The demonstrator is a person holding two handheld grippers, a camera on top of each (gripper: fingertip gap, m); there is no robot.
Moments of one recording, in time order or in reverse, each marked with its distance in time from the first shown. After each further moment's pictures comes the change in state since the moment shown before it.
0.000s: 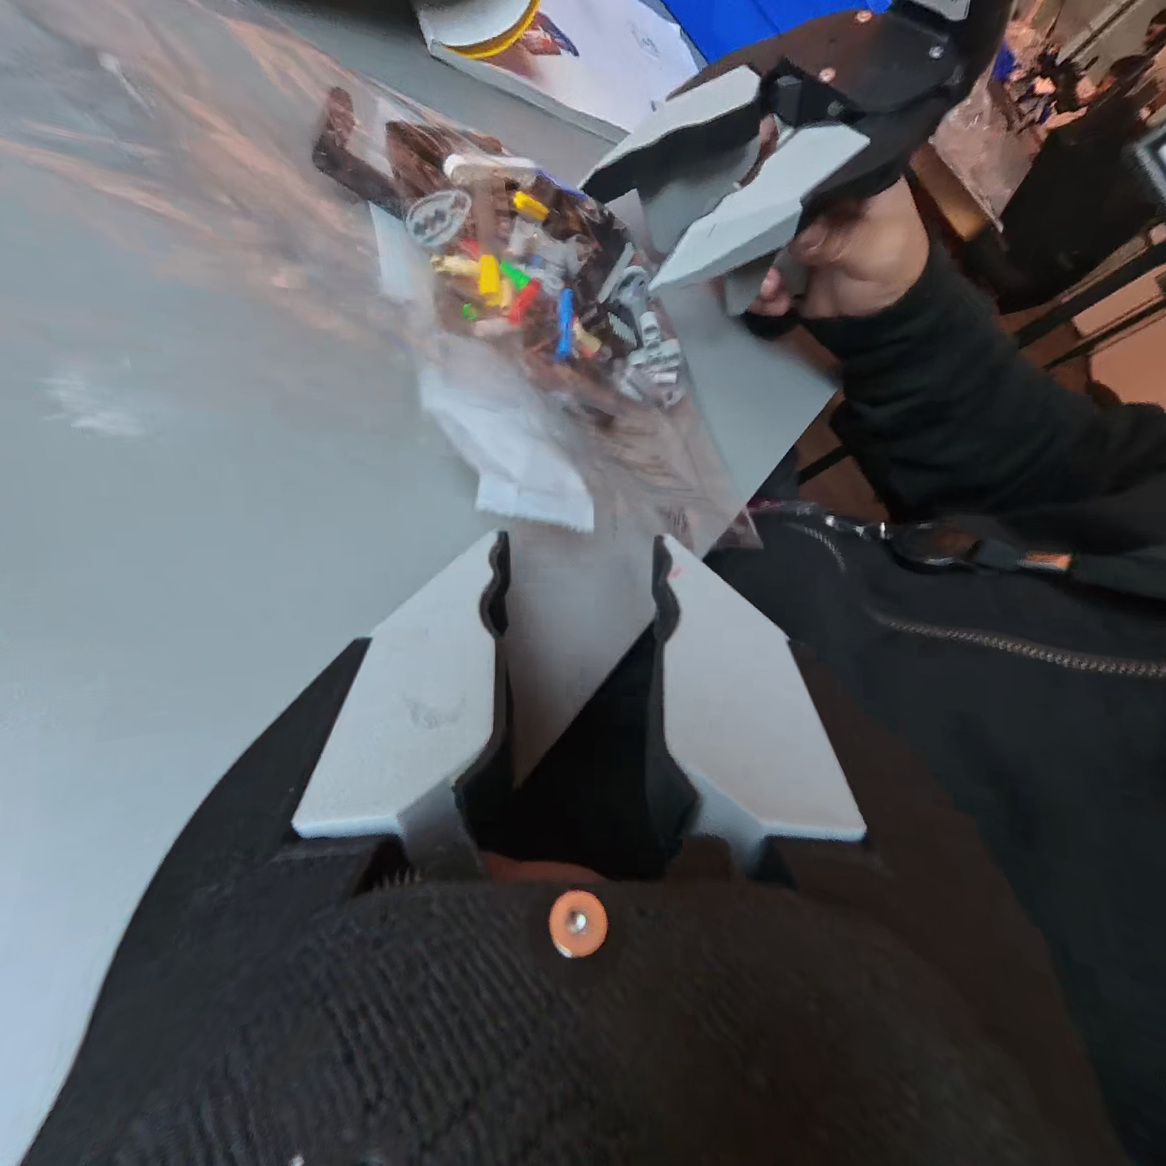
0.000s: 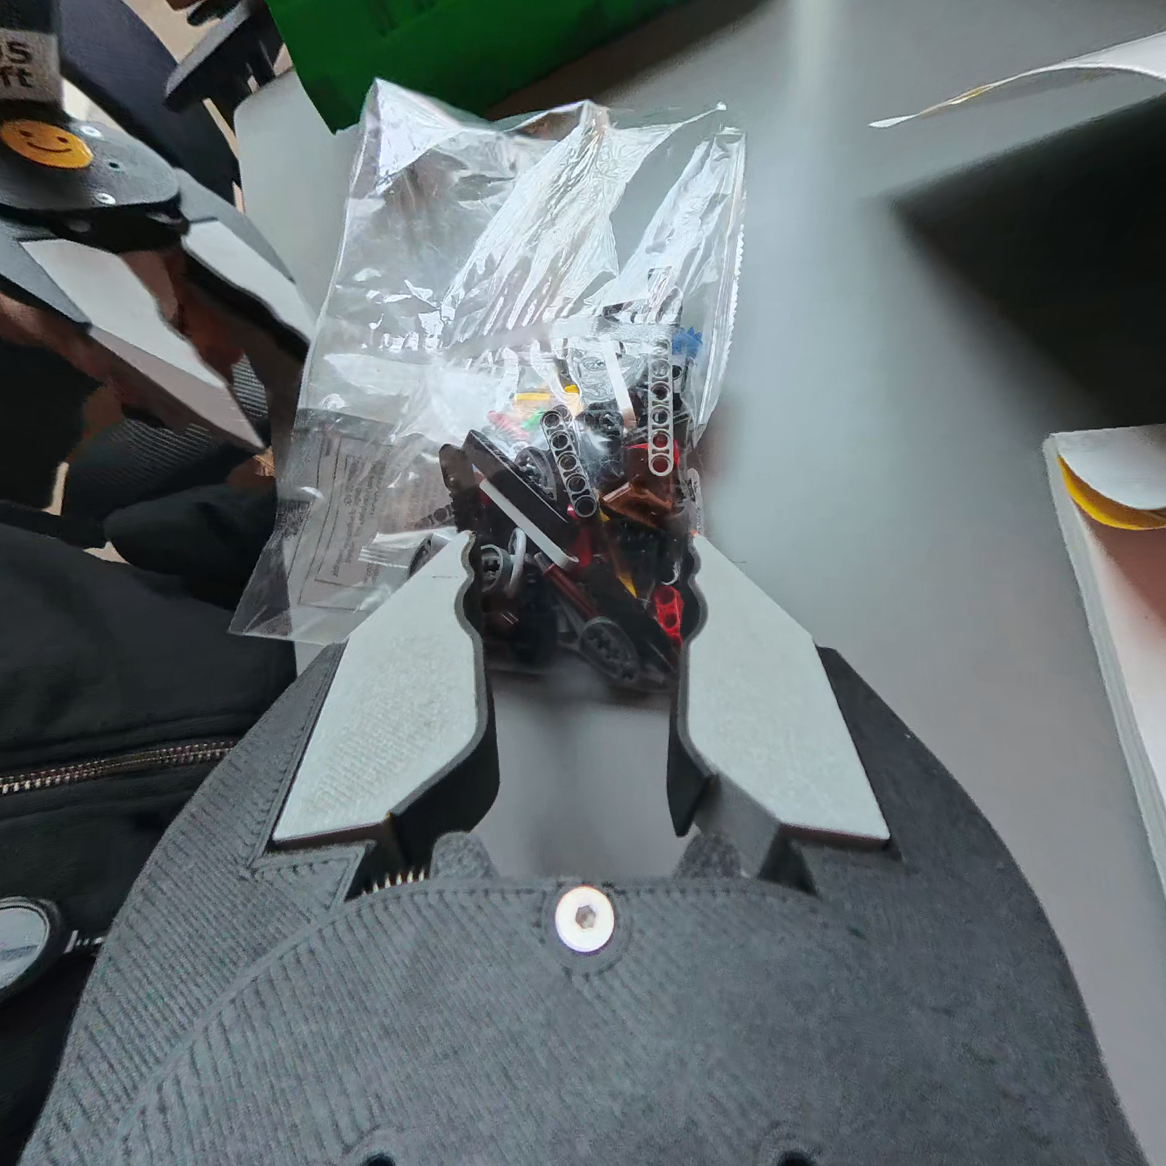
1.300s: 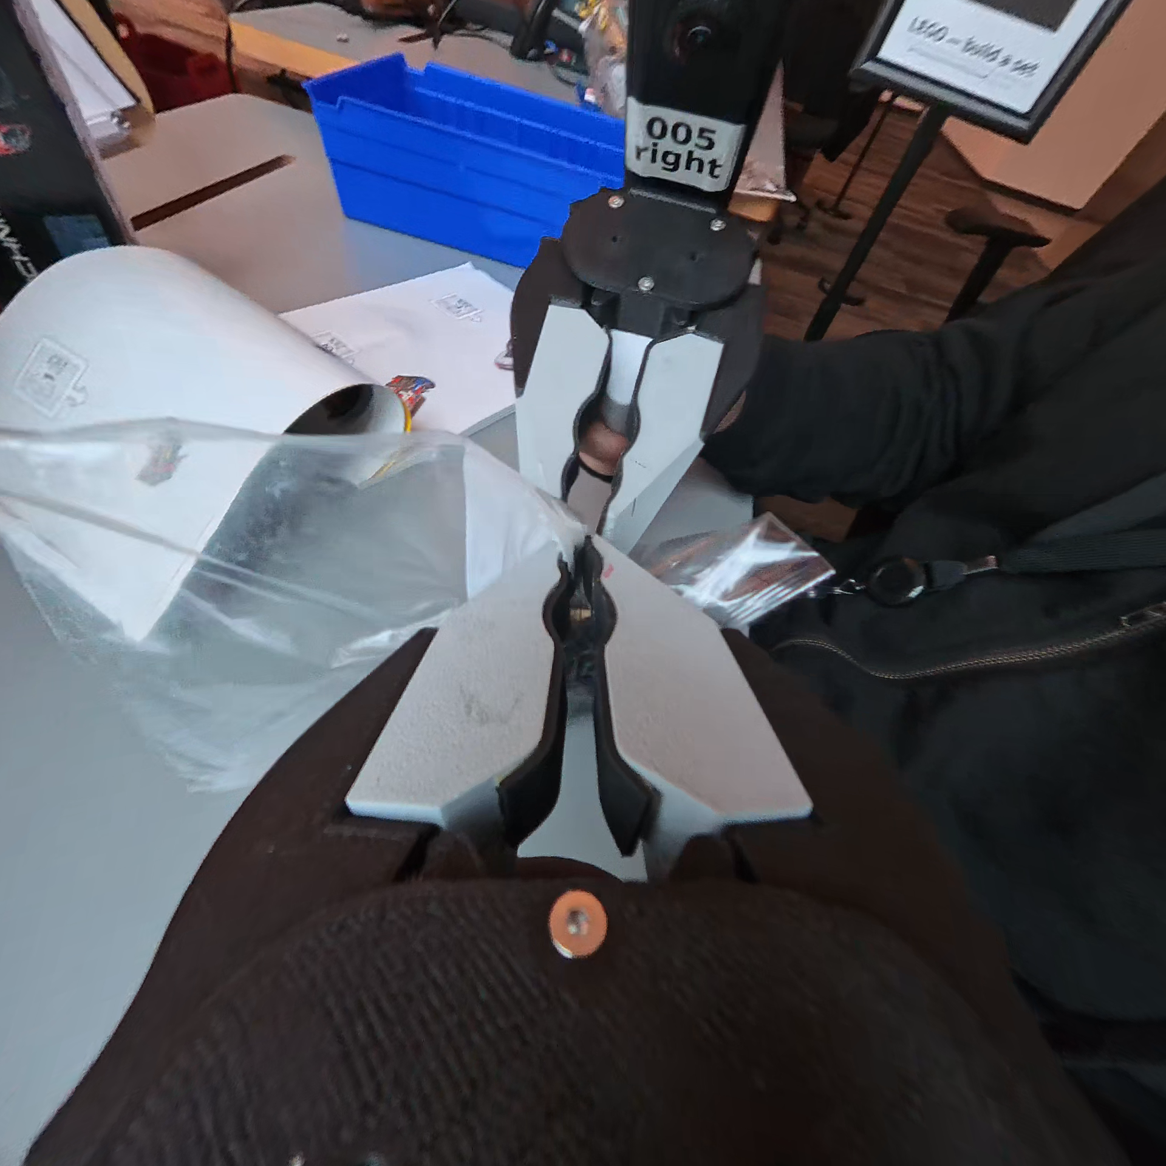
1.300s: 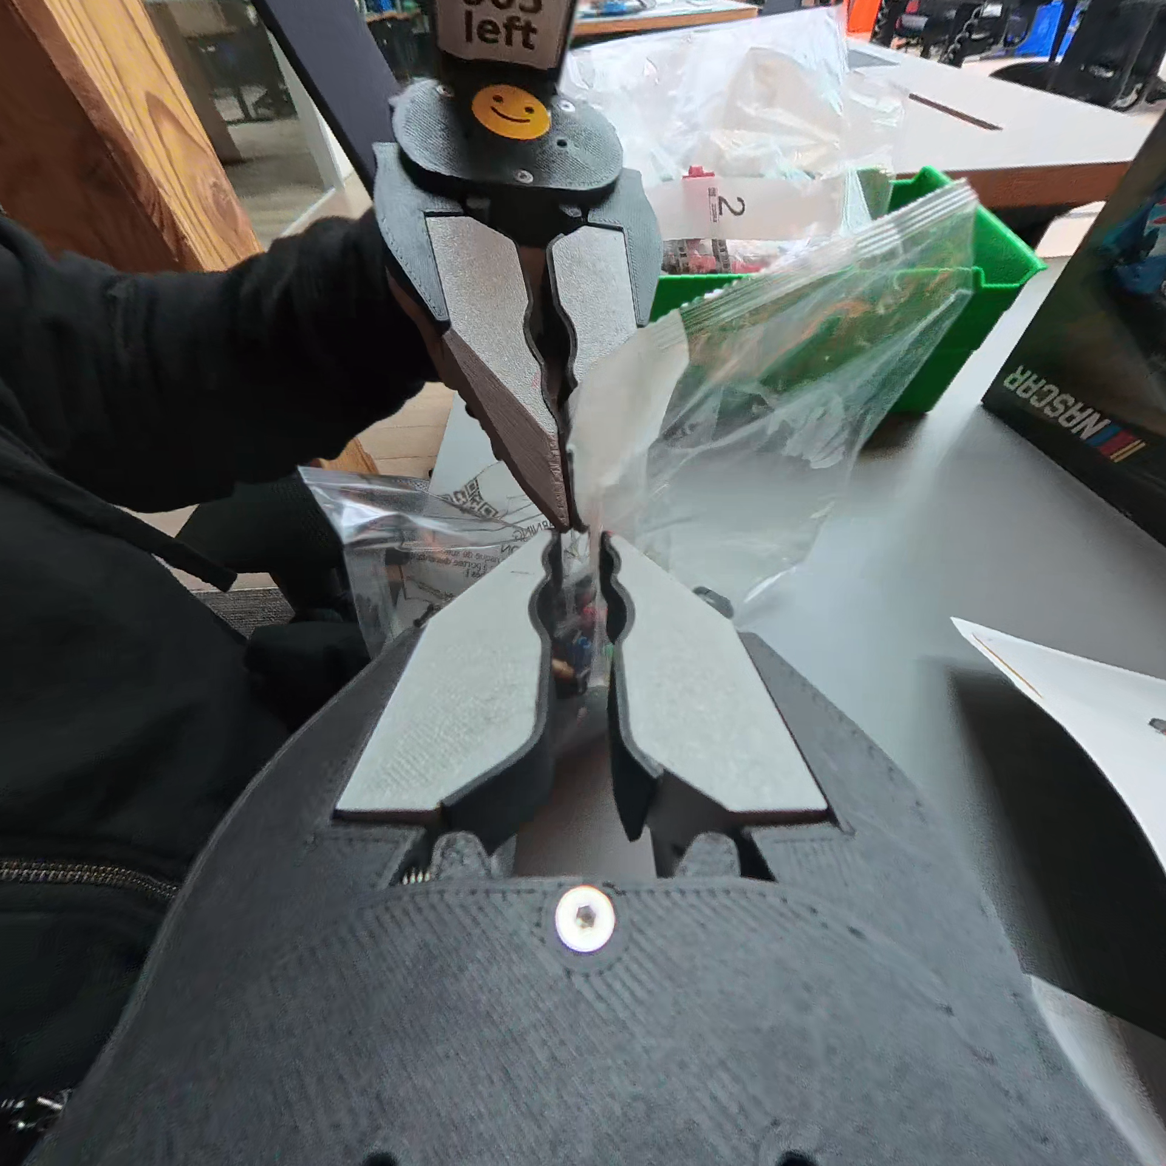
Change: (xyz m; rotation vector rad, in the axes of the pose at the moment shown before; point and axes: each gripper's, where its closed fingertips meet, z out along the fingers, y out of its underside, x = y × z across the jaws) left arm 0.033 -0.134 0.007 0.031 0.250 0.510; right arm -0.065 -0.105 0.010 0.219 -0.229 -0.370
